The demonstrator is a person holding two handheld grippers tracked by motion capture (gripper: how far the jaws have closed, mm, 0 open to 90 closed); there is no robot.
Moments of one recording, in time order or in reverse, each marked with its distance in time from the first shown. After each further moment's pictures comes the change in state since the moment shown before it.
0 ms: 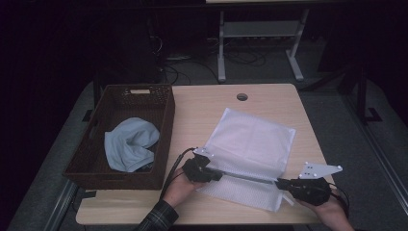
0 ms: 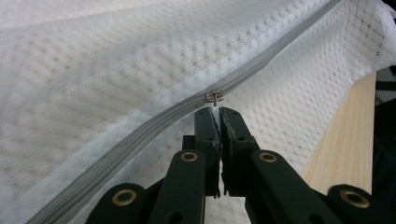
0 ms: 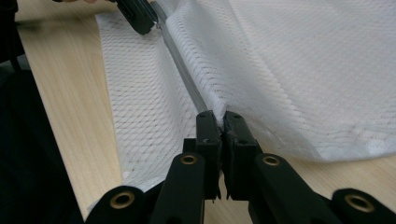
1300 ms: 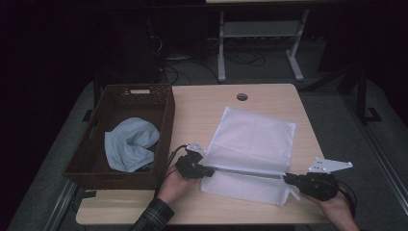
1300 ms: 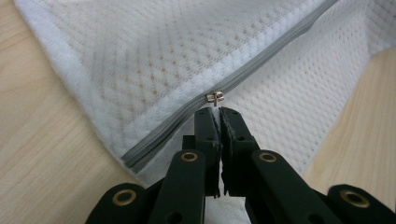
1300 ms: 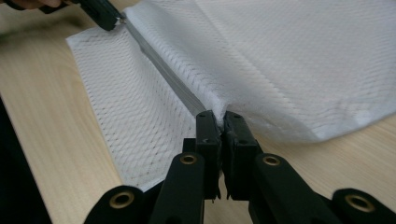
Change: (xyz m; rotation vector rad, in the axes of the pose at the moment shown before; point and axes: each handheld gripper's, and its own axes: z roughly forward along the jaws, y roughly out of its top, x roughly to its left) left arm 0.016 -0.006 -0.012 0.013 0.066 -0.048; right arm -0.020 -0.006 -0.011 -0.012 -0.070 0.100
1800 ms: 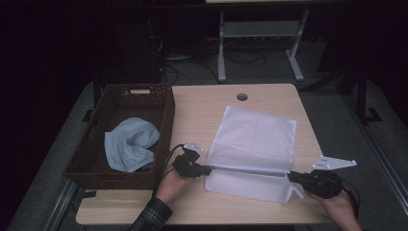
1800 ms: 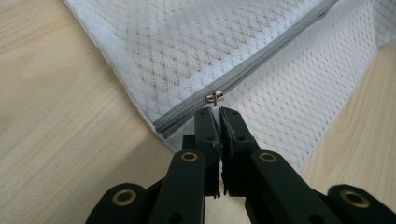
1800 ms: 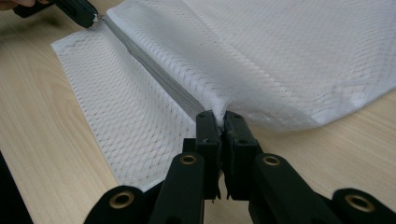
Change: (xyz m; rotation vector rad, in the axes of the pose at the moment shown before) left arm 0.004 -0.002 -0.004 0.005 0.019 -0.019; right arm -0.009 -0.002 -0.004 0.009 -0.037 0.045
